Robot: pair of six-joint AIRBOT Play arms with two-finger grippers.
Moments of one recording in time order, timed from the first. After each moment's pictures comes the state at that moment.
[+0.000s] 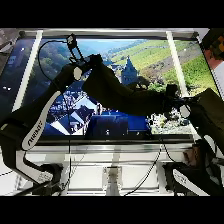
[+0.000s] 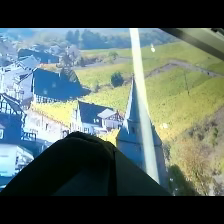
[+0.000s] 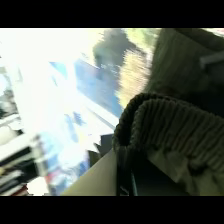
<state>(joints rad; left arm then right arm) -0.37 -1.72 1.55 1.36 -0.22 -1.94 0.06 -1.06 0.67 -1.41 0.31 3.00</state>
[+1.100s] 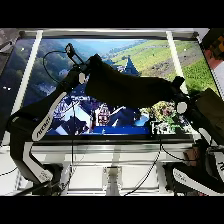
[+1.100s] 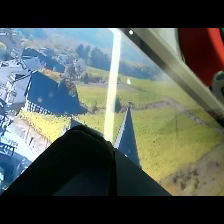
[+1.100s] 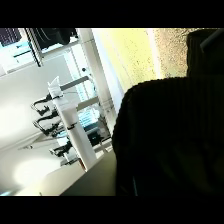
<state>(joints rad) -0.36 -1.84 1.55 1.36 -0.02 -2.22 0.02 -1.19 0.67 -1.18 -0.10 3.00</state>
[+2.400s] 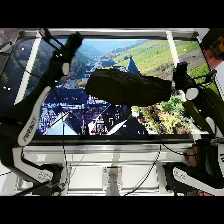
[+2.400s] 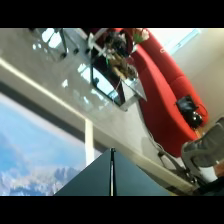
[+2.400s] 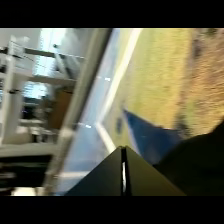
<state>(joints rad) -0.23 -1.68 1.59 1.56 0.11 -2.29 -0.09 -1.22 0.89 -1.13 0.11 2.28</state>
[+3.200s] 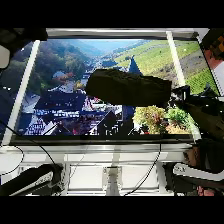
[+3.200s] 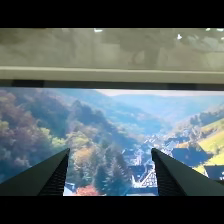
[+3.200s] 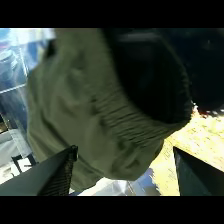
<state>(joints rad) -0.15 -1.18 1.59 1.74 -0.67 -1.73 -0.52 -1.40 0.89 -0.54 1.01 1.39</state>
